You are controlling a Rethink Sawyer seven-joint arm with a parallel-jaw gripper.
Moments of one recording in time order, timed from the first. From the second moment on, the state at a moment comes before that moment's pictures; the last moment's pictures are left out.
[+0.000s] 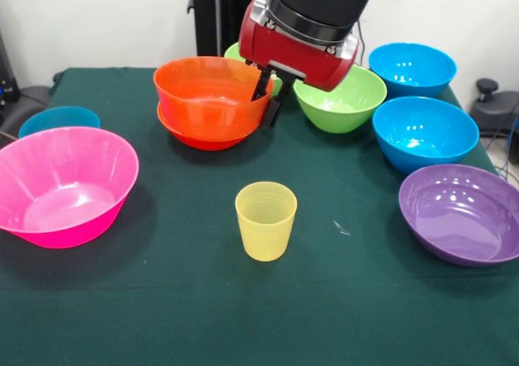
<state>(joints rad) -0.04 -0.51 -0.18 1.10 -0.18 0.99 1.93</state>
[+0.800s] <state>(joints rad) -0.03 -0.50 -0.18 1.09 -0.18 0.99 1.93</state>
